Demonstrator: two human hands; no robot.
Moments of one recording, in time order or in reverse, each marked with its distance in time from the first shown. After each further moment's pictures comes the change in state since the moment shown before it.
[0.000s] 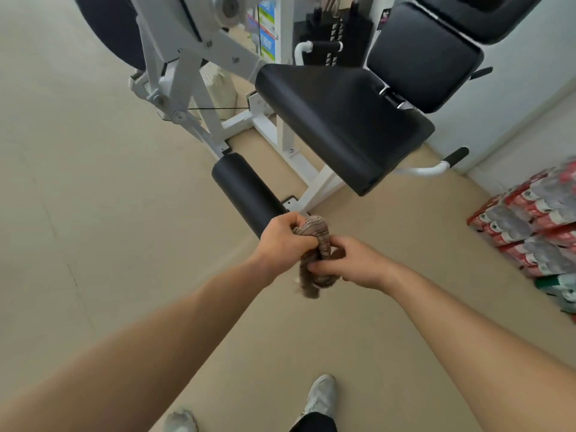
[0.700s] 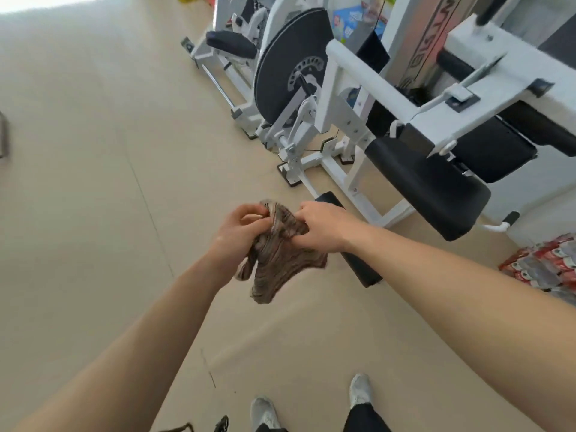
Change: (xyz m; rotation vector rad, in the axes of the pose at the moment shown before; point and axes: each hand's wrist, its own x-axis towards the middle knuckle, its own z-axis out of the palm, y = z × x) left_hand -0.200 -0.024 -0.458 -0.477 0.208 -0.041; right_hand -0.009 -0.429 0.254 -0.860 -0.011 -0.317
